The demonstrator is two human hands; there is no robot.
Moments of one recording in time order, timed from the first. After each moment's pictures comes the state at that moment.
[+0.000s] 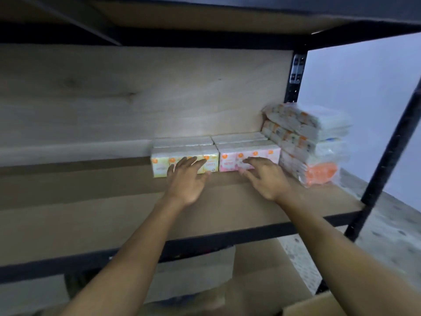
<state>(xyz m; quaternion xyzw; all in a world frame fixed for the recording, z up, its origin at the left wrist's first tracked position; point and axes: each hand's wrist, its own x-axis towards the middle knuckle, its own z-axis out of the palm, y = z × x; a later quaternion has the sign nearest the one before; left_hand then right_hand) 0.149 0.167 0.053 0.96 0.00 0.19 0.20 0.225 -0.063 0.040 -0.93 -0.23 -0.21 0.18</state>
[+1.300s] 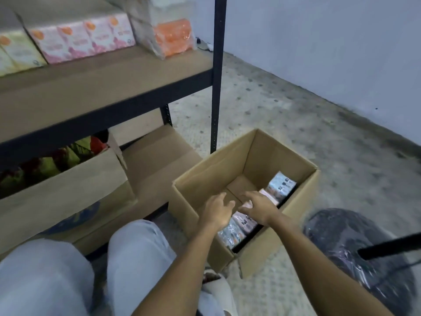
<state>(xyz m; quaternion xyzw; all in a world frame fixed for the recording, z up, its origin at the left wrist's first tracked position) -0.024 -0.164 -0.214 0.89 -0.07 -0.28 0.34 -0.047 -0.329 -0.252 -0.95 0.10 0.16 0.25</state>
